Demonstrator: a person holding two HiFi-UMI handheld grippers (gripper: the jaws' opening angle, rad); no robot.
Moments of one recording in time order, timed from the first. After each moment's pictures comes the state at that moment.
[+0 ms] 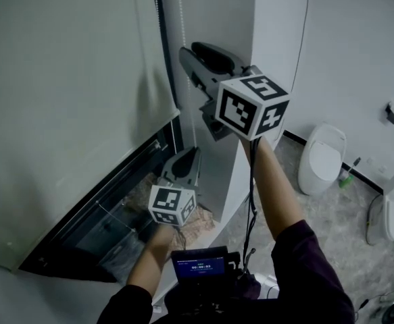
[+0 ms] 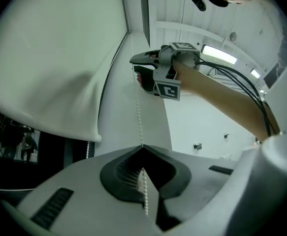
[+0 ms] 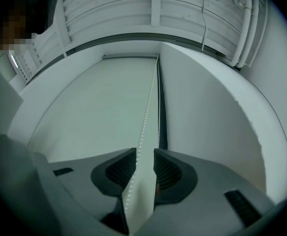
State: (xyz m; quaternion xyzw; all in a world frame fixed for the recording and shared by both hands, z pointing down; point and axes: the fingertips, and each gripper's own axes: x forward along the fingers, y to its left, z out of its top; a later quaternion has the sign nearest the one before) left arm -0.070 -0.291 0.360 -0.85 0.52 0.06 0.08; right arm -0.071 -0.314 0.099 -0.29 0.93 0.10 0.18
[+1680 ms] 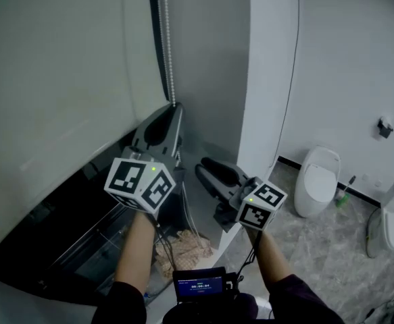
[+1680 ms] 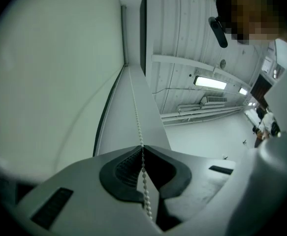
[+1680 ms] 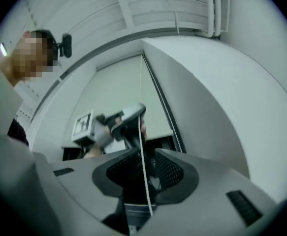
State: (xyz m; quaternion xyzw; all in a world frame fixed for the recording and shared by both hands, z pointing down) left arm -0.095 -0.282 0.129 -0.85 0.45 0.20 0.17; right arm -0.047 -0.259 0.256 -0.20 0.96 -0.04 0.20
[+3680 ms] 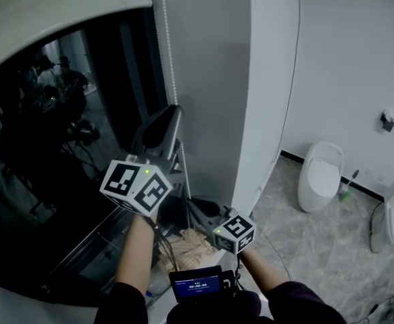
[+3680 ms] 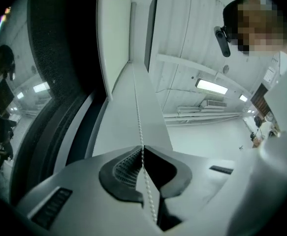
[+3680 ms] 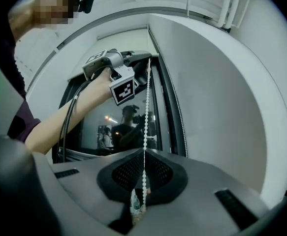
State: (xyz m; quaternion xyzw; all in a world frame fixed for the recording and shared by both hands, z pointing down) left arm -0.099 -0.294 0.142 -0.87 0.43 0.20 0.14; right arm -0.096 -0.266 0.411 -0.25 0.96 -0.02 0.07
